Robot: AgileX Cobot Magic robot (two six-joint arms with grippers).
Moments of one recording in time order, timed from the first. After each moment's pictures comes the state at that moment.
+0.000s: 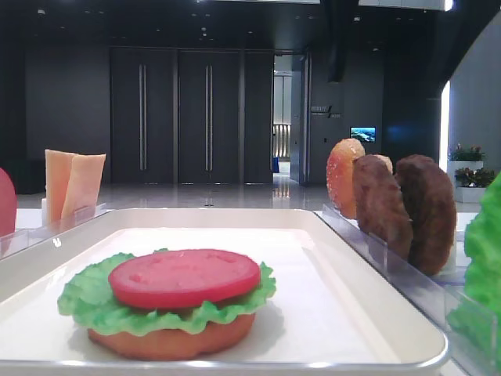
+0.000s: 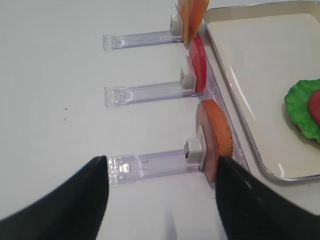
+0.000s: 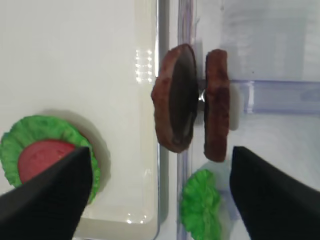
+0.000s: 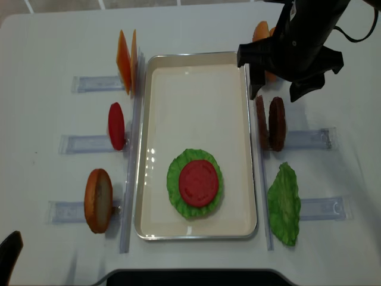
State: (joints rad) left arm -0.10 -0.01 -0.48 0.03 1.11 0.01; right arm 0.51 1.69 -1.43 0.12 1.20 0.43
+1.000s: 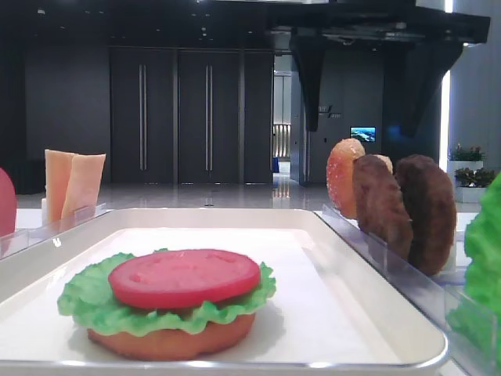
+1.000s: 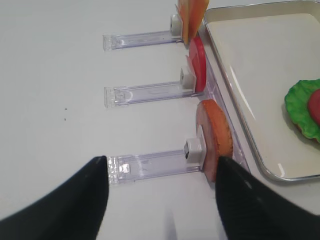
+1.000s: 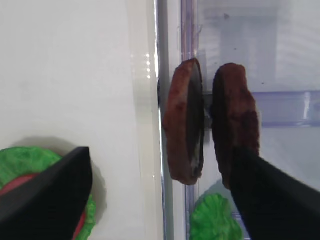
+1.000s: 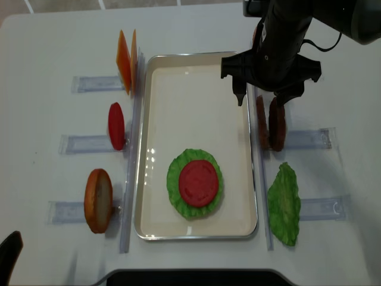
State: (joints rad) left arm -0.10 -0.01 -0.48 0.03 1.11 0.01; right arm 0.59 1.80 -1.46 0.01 1.16 0.58
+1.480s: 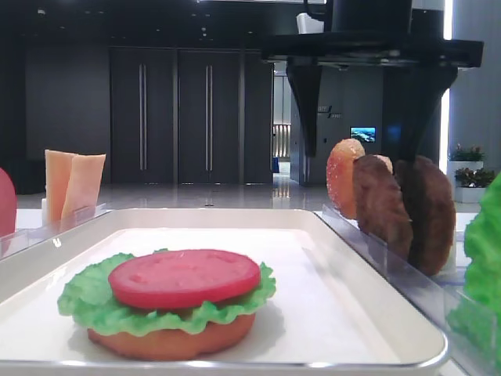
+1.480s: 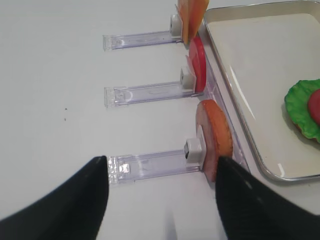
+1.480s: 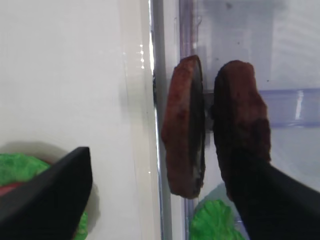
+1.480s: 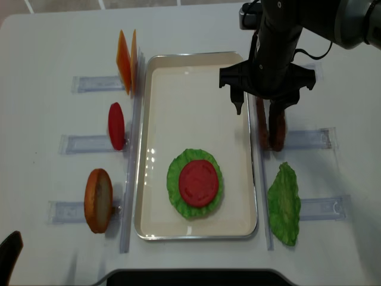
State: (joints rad) left arm -0.10 -0.01 -0.48 0.03 1.11 0.01; right arm 0.59 1.85 -1.46 0.01 1.15 0.59
